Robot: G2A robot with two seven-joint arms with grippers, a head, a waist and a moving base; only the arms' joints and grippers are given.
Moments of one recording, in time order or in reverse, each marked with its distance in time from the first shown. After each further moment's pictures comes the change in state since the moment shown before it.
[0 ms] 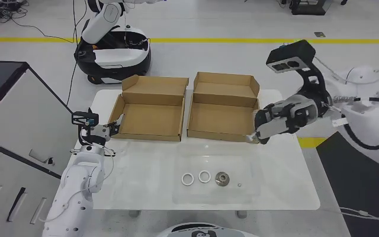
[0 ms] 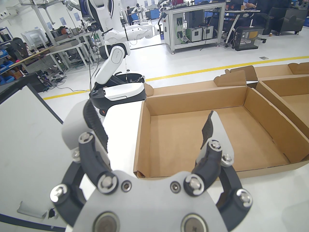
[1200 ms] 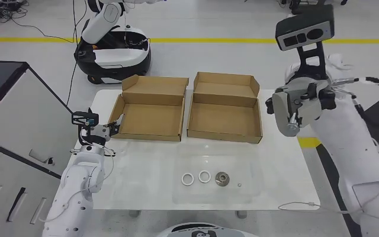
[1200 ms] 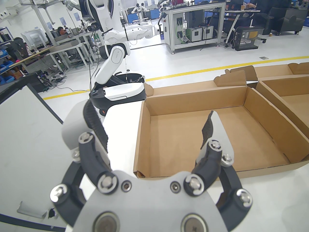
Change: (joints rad) left arm 0.000 0.000 0.000 0.000 0.000 0.000 0.000; right arm -0.095 -0.388 0.242 0.076 0.102 0.144 0.144
